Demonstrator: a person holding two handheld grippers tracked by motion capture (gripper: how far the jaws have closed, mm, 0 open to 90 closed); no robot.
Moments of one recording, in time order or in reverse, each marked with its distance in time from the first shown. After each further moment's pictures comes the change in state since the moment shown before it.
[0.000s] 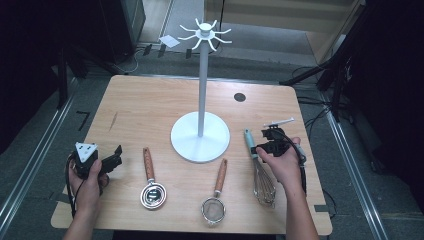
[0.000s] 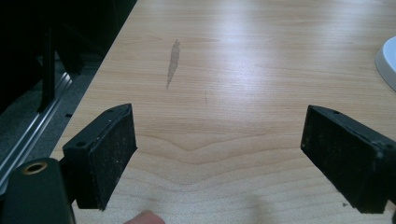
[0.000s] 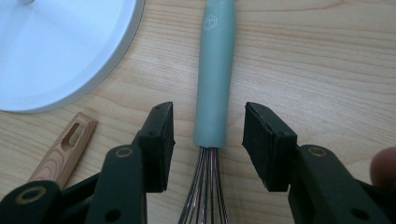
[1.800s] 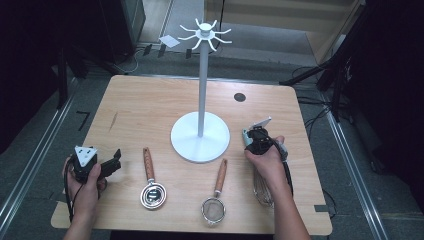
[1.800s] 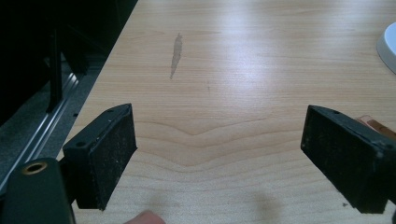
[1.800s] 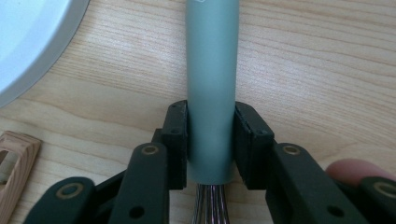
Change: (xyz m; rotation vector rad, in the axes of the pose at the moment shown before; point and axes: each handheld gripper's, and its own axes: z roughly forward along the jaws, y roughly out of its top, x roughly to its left) left arm 0.000 -0.005 -0.010 0.016 0.013 0.038; right arm 0.024 0.011 0.045 0.142 -0.178 -0.023
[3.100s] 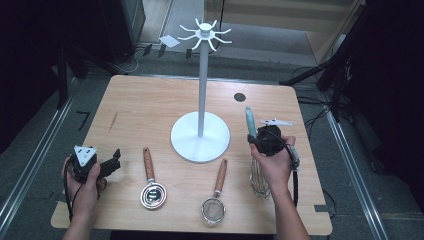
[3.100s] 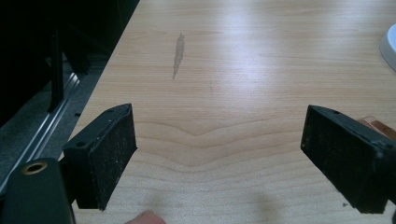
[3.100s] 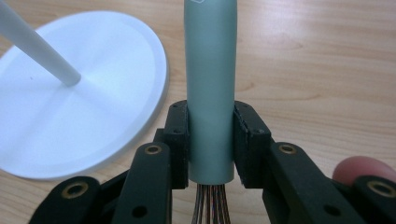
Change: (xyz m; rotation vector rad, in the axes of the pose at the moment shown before) left arm 0.001 0.000 0.000 0.000 0.003 -0.003; right arm -0.006 -0.023 -0.055 -0.483 0.117 0.018
